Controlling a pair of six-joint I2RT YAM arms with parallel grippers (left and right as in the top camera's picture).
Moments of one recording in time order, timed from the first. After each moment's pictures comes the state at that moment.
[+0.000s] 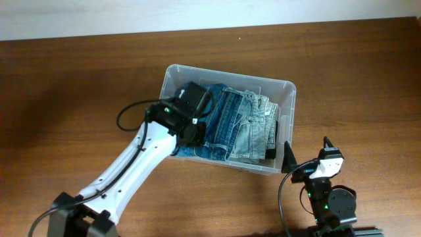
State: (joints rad) left arm -0.59 1.65 1.32 -0.98 -0.10 -0.35; right arm 0.10 0.01 0.01 -0.07 0.04 0.08
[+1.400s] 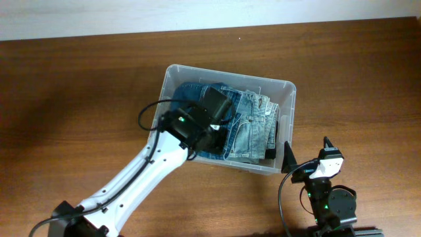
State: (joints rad) left arm -0.73 1.62 1.39 -0.98 0.01 -0.33; right arm 0.10 0.01 0.01 -0.07 0.04 0.08
